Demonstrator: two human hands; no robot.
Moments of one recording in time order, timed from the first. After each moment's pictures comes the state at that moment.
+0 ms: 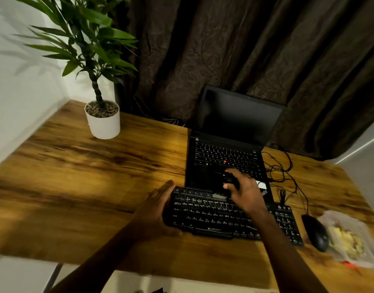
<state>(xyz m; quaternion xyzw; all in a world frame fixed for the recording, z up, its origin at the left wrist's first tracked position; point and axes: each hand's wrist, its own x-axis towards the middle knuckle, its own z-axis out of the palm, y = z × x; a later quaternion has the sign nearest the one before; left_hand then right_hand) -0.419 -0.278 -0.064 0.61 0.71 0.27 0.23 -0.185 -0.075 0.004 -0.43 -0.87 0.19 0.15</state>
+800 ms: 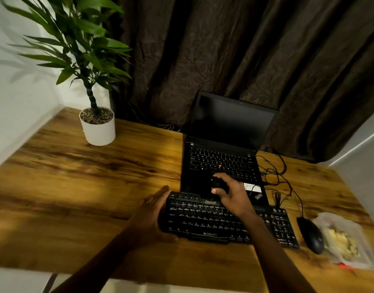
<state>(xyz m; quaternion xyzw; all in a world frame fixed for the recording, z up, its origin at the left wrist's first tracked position) -0.419 -0.278 -0.060 0.61 0.71 0.27 0.22 -0.199 -0.090 0.012 -0.39 -0.83 0.35 0.19</state>
